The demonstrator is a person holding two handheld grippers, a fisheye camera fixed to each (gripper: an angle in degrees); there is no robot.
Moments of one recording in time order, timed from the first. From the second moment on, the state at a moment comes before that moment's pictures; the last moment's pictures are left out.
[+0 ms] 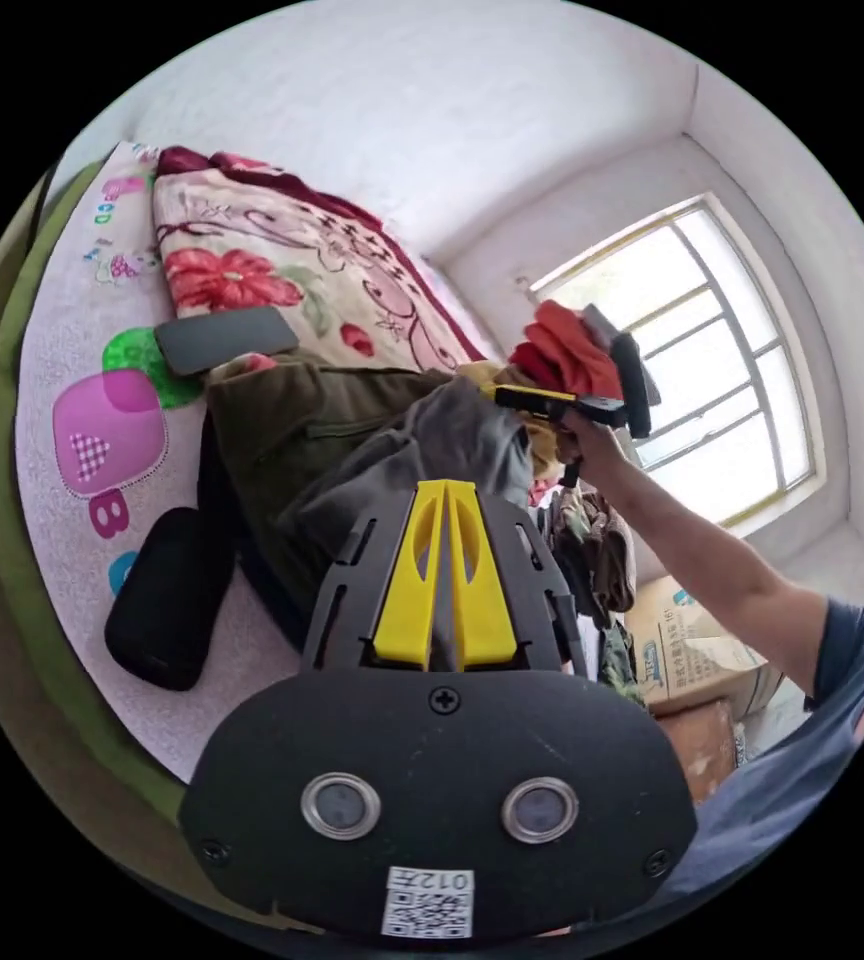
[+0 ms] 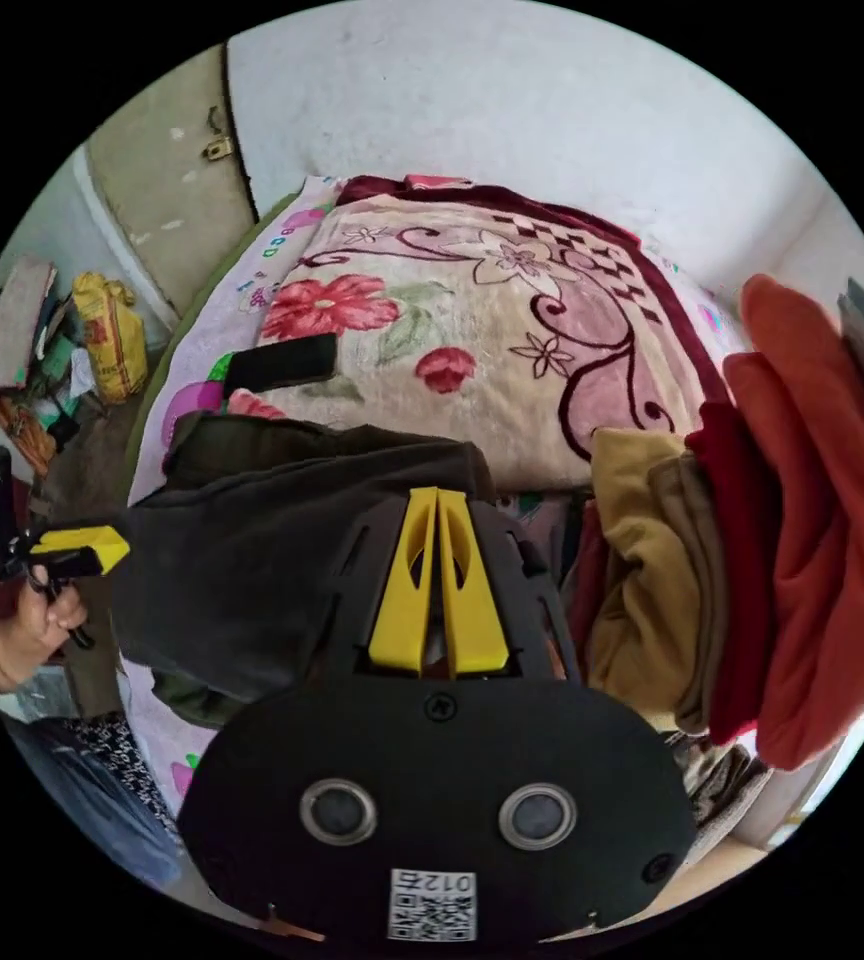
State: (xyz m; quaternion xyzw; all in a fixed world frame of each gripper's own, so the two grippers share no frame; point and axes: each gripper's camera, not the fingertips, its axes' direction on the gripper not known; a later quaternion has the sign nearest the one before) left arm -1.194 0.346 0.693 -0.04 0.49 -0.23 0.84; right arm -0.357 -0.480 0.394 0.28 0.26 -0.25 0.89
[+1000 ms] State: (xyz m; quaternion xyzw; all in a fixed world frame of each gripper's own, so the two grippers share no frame) left arm -1.045 0.168 0.765 -0.11 0.51 0.02 0.86; right arm -0.049 -0.443 0.310 0.27 -0.14 -0.09 0.95
